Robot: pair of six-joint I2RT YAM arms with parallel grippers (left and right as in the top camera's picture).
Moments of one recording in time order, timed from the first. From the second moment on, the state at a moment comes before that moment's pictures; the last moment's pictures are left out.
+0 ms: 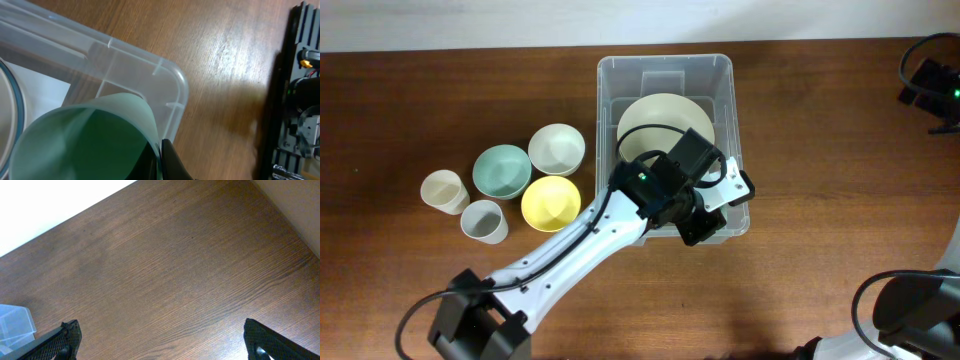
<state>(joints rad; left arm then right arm) -0.81 1.76 1.49 -0.79 0.36 0.27 -0.48 1.76 1.90 -1.02 -0.05 0.09</state>
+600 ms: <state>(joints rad) -0.81 1.89 1.49 -0.66 0.25 0.27 -0.48 1.76 1.90 -1.02 -0.05 0.09</state>
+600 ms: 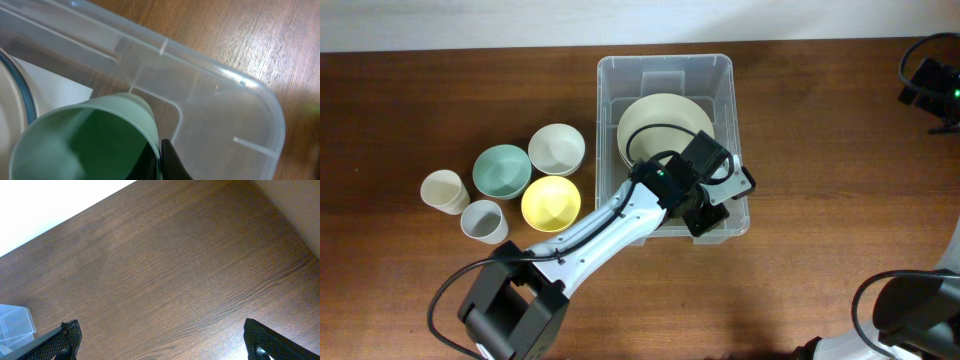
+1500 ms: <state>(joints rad) -0.71 1.89 1.82 -0.84 -0.08 0.11 -0.48 1.76 1.90 -1.02 -0.05 0.09</state>
